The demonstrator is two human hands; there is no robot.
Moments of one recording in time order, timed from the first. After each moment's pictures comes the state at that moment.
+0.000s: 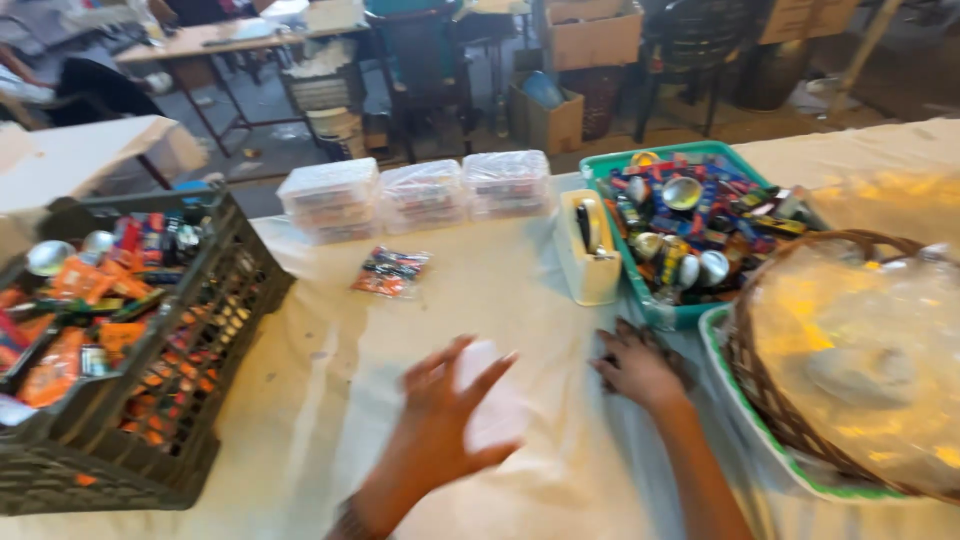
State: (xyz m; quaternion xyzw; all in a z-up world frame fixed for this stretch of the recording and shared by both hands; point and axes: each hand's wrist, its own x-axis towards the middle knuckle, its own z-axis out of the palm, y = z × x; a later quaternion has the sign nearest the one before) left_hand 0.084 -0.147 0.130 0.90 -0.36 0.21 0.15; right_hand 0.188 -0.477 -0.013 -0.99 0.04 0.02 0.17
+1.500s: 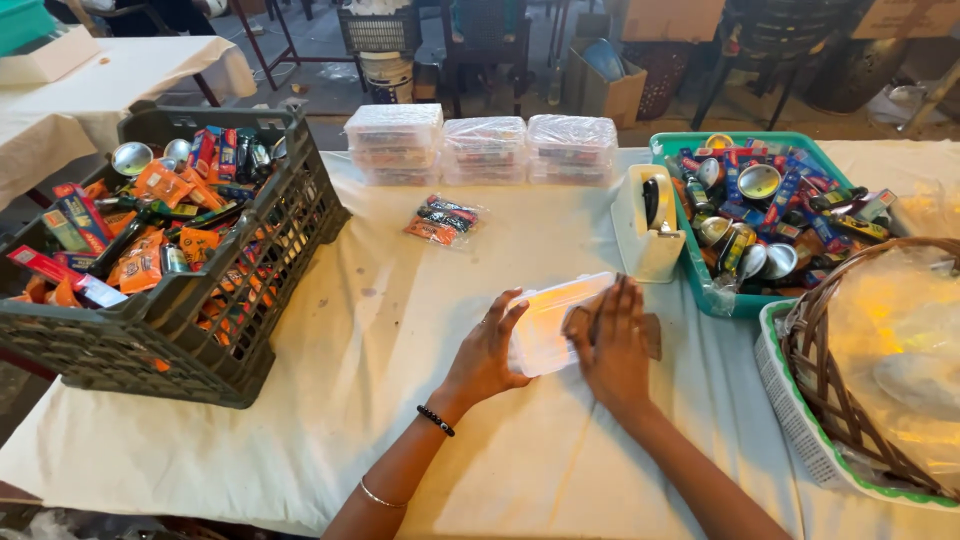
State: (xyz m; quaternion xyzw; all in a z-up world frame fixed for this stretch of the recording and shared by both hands) left_hand 0.153 -0.127 0.019 0.85 -0.35 0.23 0.34; right_hand 0.154 -0.362 -0.008 -0.90 -0.13 -0.35 0.23
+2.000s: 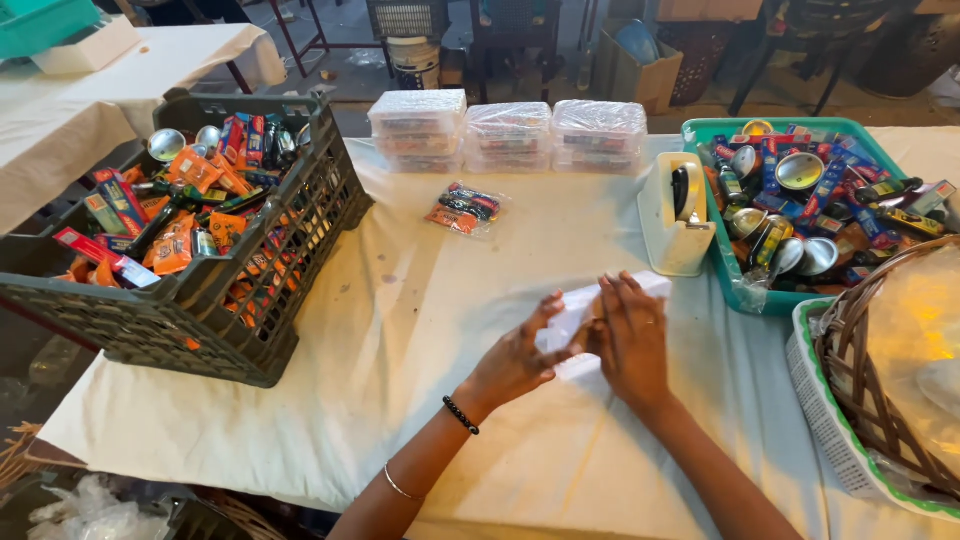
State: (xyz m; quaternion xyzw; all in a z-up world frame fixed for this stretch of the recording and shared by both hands) left_hand 0.144 -0.137 0.009 0.79 -0.46 0.32 0.24; right_hand 0.130 -0.353 0.041 -0.85 -0.26 -0.36 0.29
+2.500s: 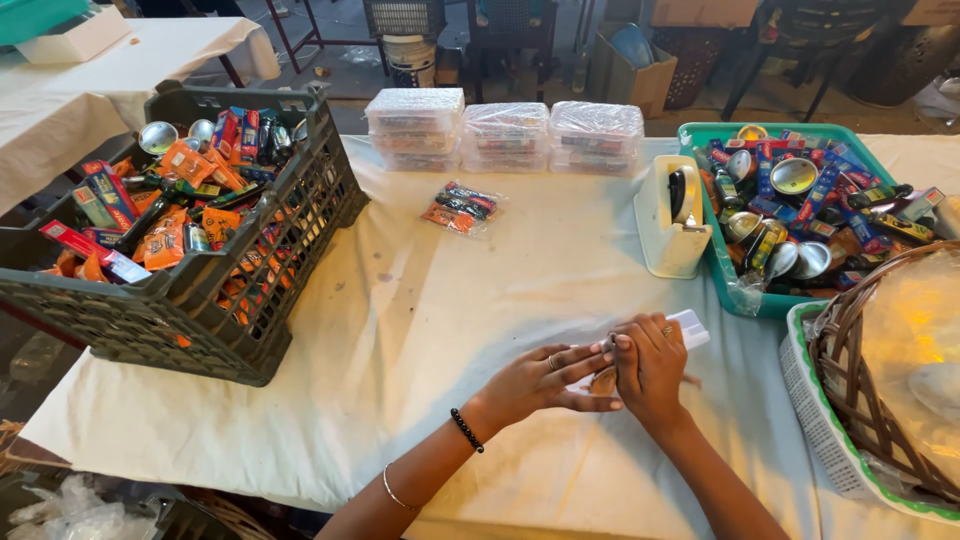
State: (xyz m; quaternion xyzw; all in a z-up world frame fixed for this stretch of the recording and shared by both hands) left_hand 0.122 -0.156 0.010 0.76 -0.52 0.38 0.05; right_hand 0.108 -0.365 0.066 -0.80 -0.26 -0.42 0.34
